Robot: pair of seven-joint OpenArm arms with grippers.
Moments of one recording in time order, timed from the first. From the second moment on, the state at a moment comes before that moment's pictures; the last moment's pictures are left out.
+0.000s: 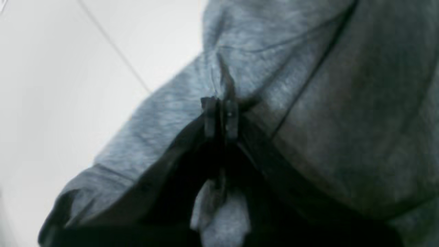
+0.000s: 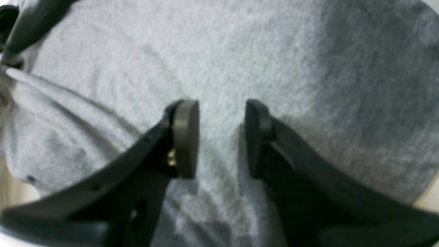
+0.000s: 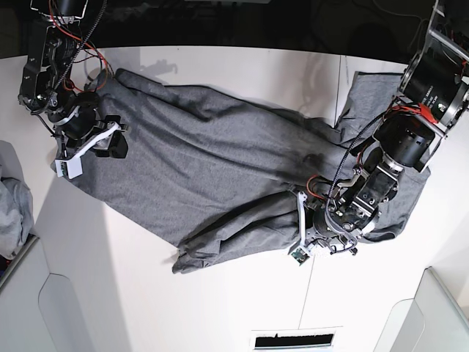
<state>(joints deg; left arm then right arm) -33.2 -18.2 39.0 44.8 -8.2 -12.1 21.8 -4.9 6.4 18.3 79.0 23.1 27.3 -40.6</state>
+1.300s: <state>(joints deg) -47.3 -11.2 28.0 36.5 -5.2 -3.2 11.6 -20.0 6.4 18.3 86.5 27.5 31.0 -42.6</state>
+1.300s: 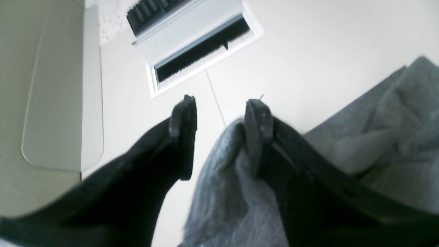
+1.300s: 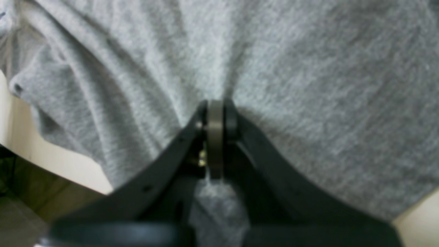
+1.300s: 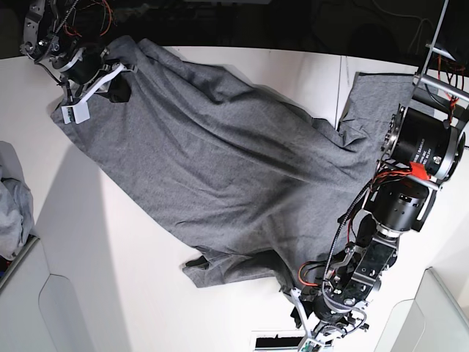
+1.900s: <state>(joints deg) -37.3 -26.0 27.3 49.4 -16.3 -7.4 25.2 -18.1 6.4 18.3 90.7 34.3 31.6 -44.9</state>
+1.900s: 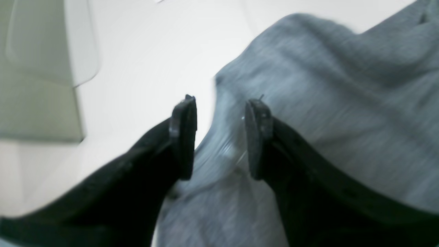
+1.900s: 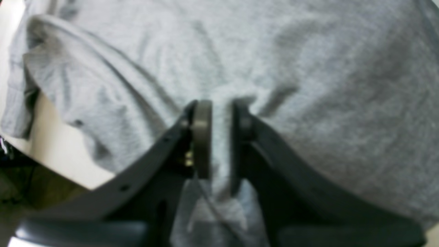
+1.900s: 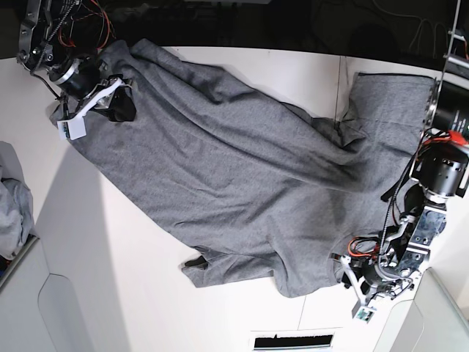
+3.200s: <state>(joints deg) 5.8 -34.2 -12.7 70.6 -24.0 -19.3 33.4 -18.2 6.7 -3.5 101.0 32.8 33.8 -55.6</state>
